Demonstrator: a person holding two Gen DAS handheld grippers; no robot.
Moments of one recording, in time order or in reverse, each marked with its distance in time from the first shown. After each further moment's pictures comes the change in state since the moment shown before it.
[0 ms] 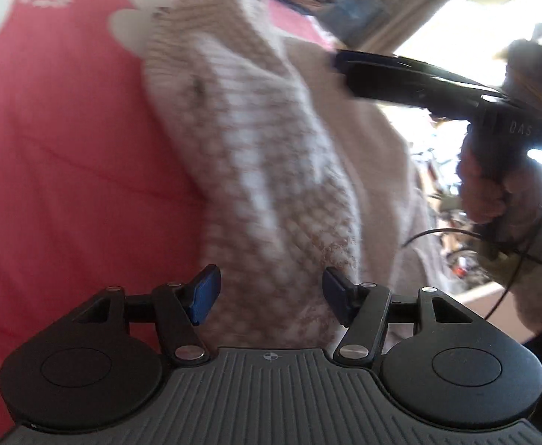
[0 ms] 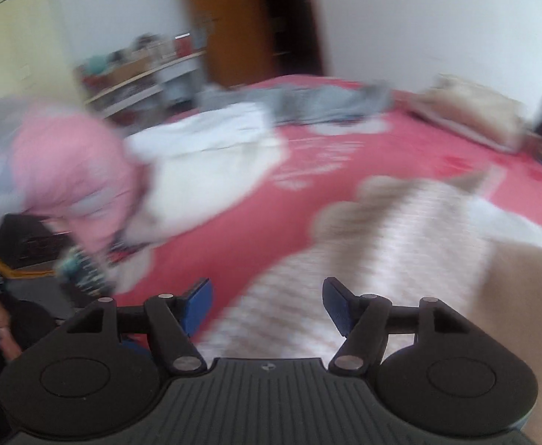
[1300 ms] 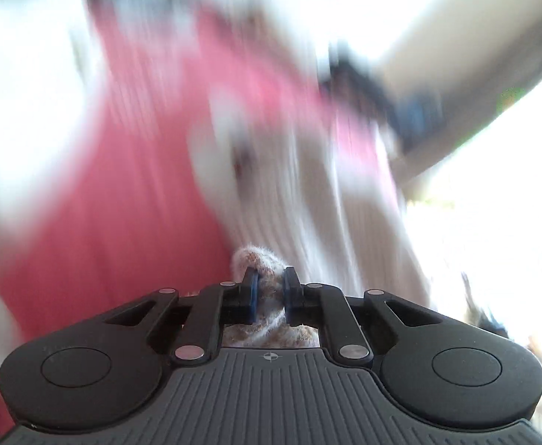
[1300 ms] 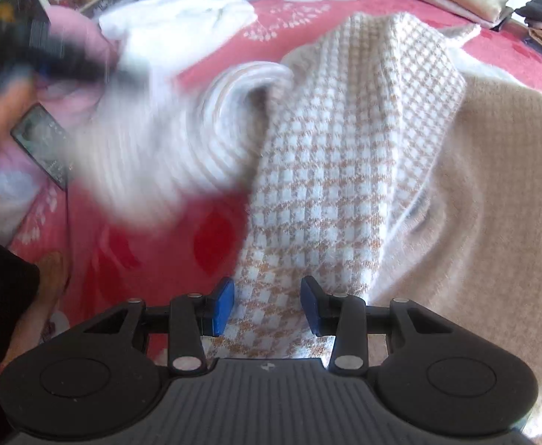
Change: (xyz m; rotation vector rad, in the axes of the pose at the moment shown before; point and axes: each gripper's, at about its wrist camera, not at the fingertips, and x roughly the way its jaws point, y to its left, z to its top) left arm -0.157 0.033 0.112 -0.150 -0.516 0.360; right arm -0.033 -0.046 -0.101 0.117 0.293 -0.083
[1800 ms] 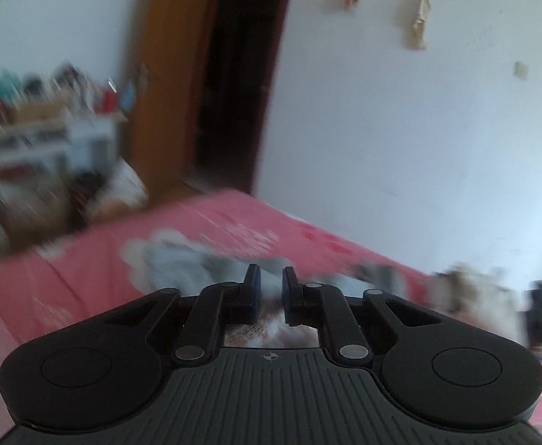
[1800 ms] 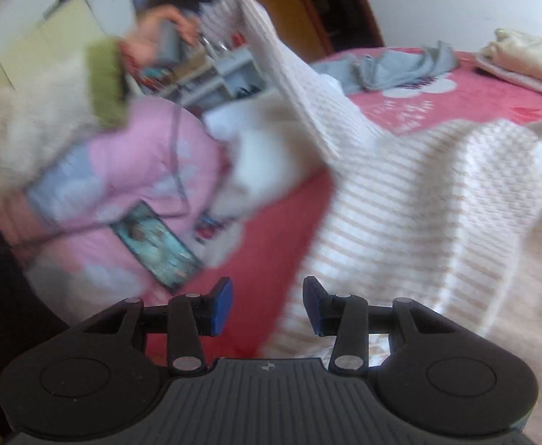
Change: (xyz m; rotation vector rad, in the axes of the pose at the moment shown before) left arm 0.011 0.061 0.160 0.132 -0.481 0.744; right arm -0.011 0.051 0.056 -0.014 -0.276 0.321
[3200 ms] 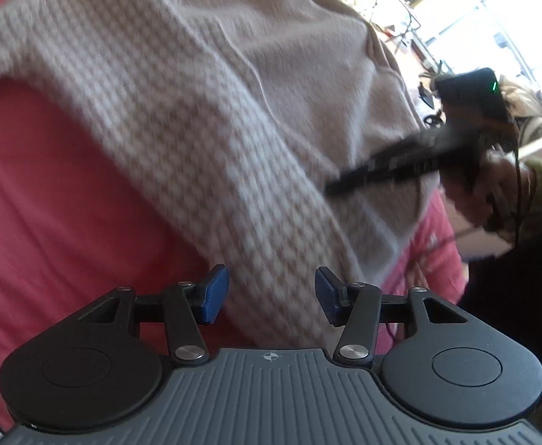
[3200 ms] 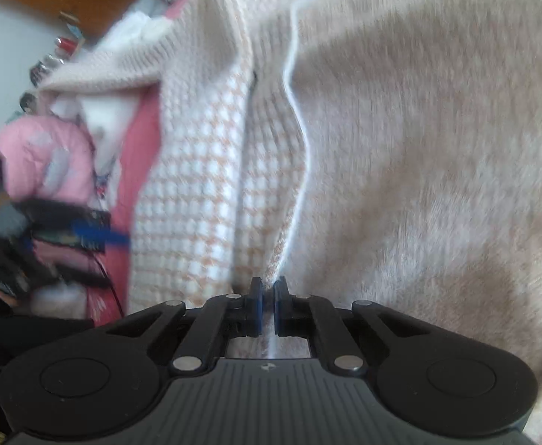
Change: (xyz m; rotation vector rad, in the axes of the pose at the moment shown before) left arm -0.208 -0.070 -0.280 0.572 1.071 -1.213; right arm -0.043 -0.072 -0.111 0.595 0.177 -0.211
